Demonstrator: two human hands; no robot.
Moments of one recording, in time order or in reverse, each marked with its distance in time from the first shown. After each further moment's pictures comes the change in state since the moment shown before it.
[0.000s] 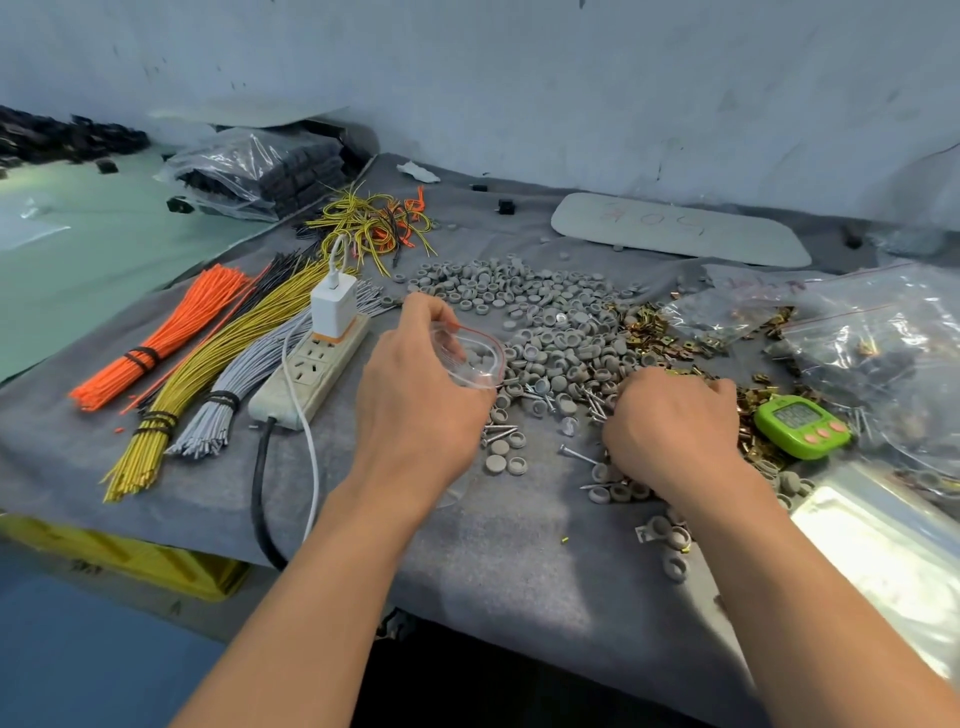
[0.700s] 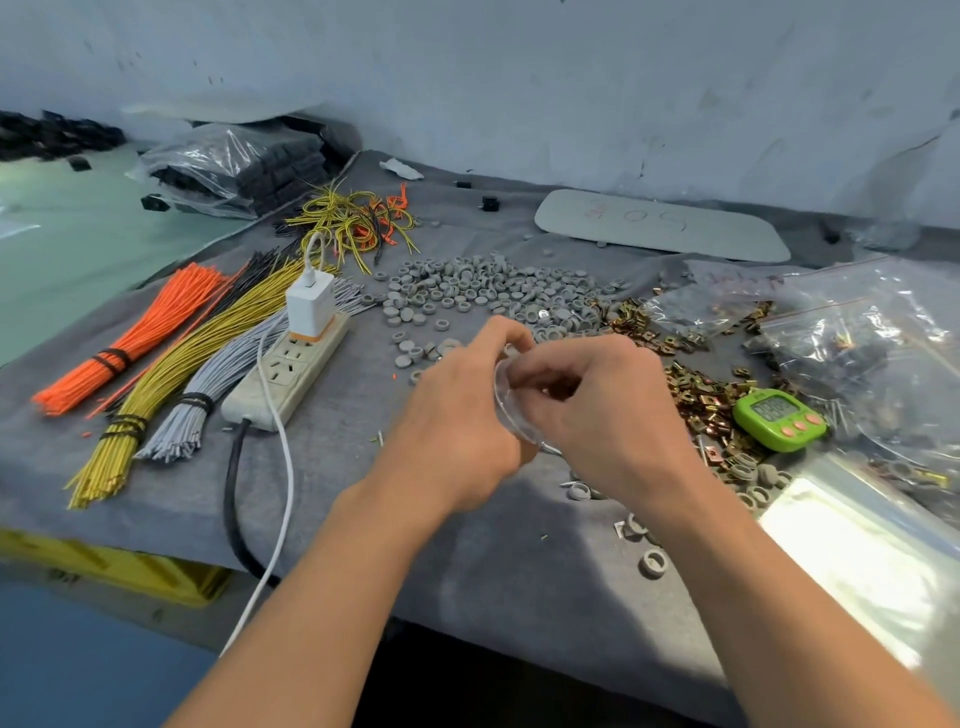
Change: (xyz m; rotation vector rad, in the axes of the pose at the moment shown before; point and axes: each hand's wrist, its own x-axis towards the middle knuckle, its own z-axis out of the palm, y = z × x) left_hand -0.010 0.019 0.014 -0.020 -0.424 0.125; right_hand -0.036 -0.019 -0.021 0.912 0.193 -0.438
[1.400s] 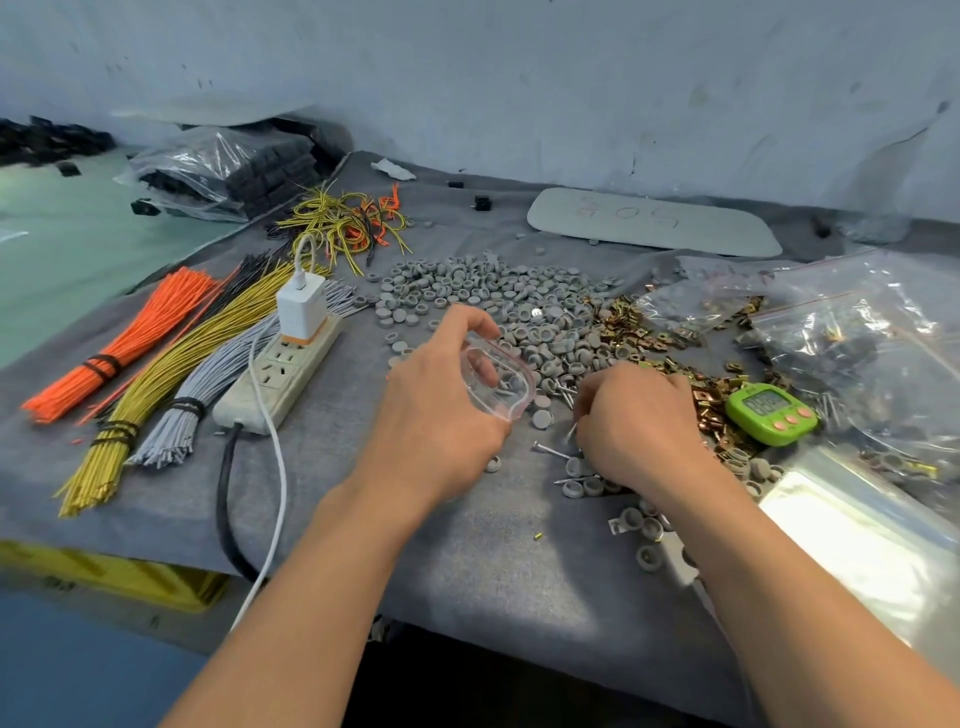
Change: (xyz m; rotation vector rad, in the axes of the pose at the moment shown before) left_hand 0.001 -0.007 -0.001 -0.032 0.131 -0.022; right_hand 0.016 0.050 -0.003 -0.787 -0.216 0.357
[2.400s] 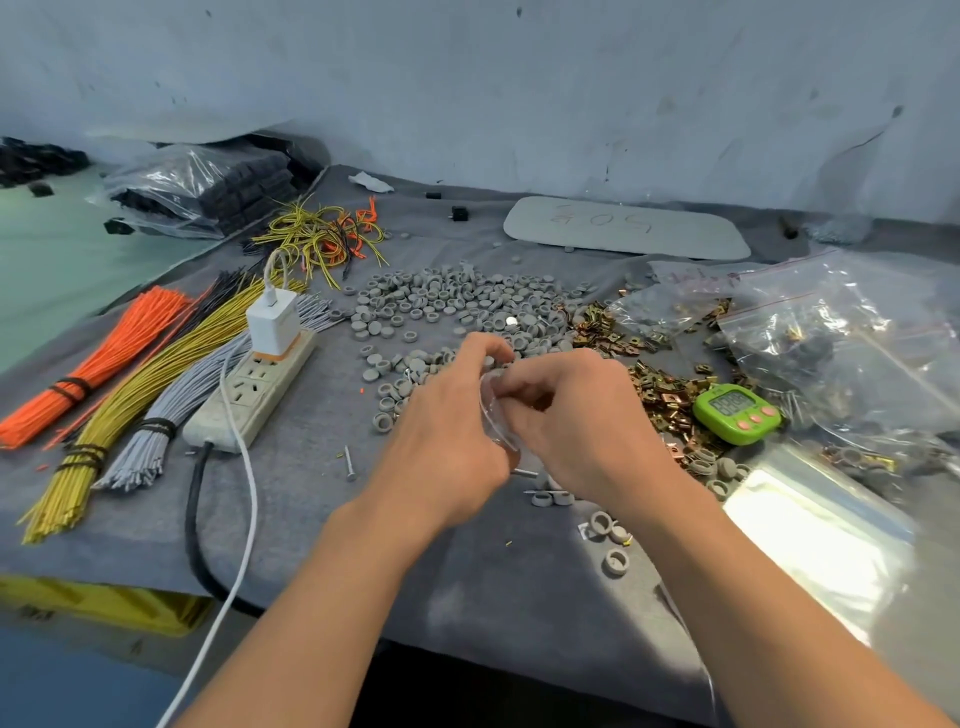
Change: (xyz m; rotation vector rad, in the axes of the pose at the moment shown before) left_hand 0.000 0.013 0.025 0.058 -0.134 0.033; right_hand -0.030 -0.010 -0.021 0.742 0.147 -0.347
